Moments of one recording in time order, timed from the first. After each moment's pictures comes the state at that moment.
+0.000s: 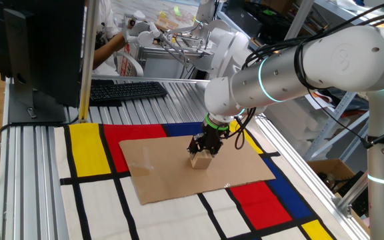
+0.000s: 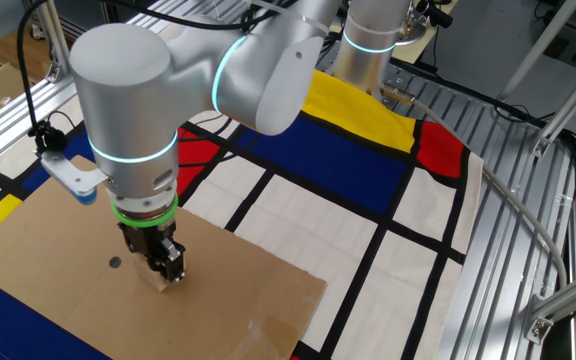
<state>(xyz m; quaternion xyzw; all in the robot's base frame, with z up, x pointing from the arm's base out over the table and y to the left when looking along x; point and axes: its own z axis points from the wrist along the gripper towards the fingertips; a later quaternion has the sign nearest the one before) 0.685 -0.080 0.022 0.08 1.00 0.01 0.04</state>
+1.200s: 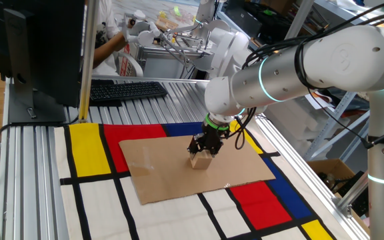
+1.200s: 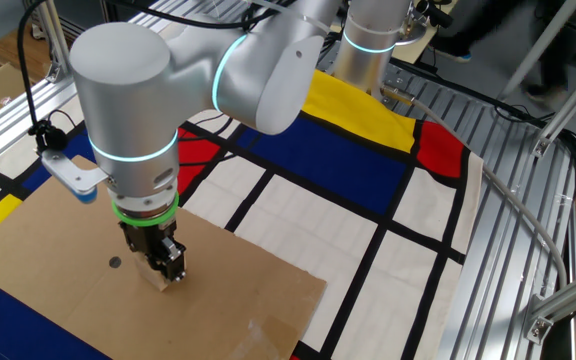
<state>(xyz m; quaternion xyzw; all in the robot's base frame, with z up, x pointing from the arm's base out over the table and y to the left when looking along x) 0.681 -0.080 0.023 0.08 1.00 0.01 0.04</state>
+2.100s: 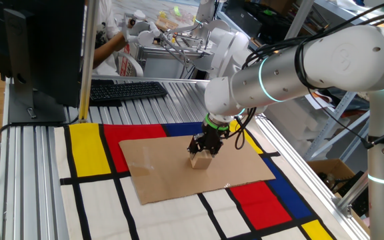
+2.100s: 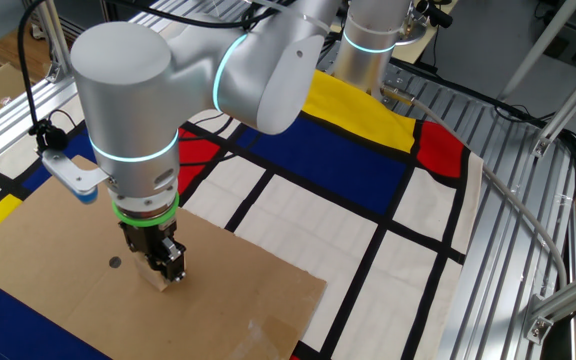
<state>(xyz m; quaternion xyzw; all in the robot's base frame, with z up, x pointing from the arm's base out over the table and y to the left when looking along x) 0.682 -0.080 0.022 0.08 1.00 0.01 0.04</state>
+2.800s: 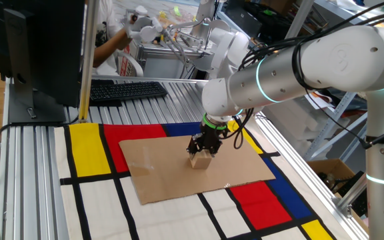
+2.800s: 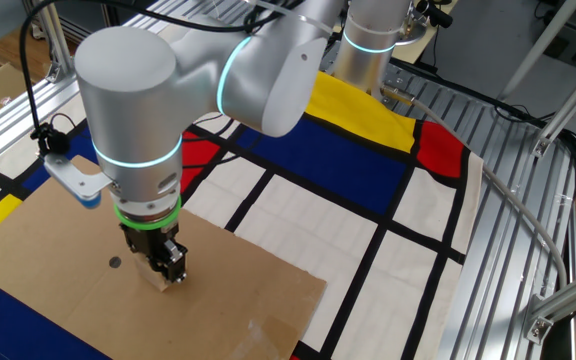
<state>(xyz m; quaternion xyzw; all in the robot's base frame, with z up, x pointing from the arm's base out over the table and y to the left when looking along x) 0.683 -0.080 0.021 0.07 1.00 -0.01 0.04</state>
